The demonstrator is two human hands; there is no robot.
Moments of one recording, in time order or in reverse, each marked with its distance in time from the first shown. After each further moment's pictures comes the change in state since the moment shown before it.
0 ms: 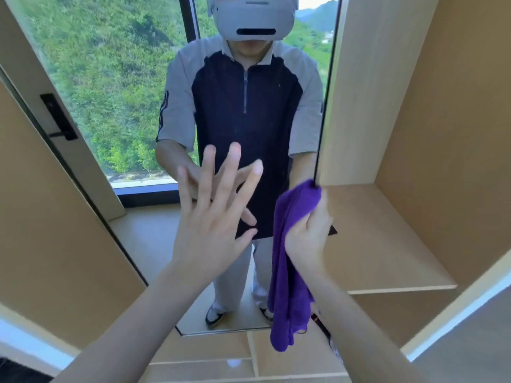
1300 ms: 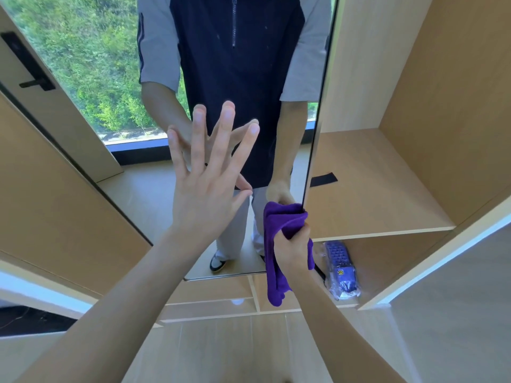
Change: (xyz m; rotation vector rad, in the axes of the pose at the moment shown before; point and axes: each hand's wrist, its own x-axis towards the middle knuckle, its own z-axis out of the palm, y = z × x) left_hand -0.030 0.011 0.027 0.080 -0.082 -0.007; right_hand -0.120 0.088 -0.002 -0.117 -0.168 0.854
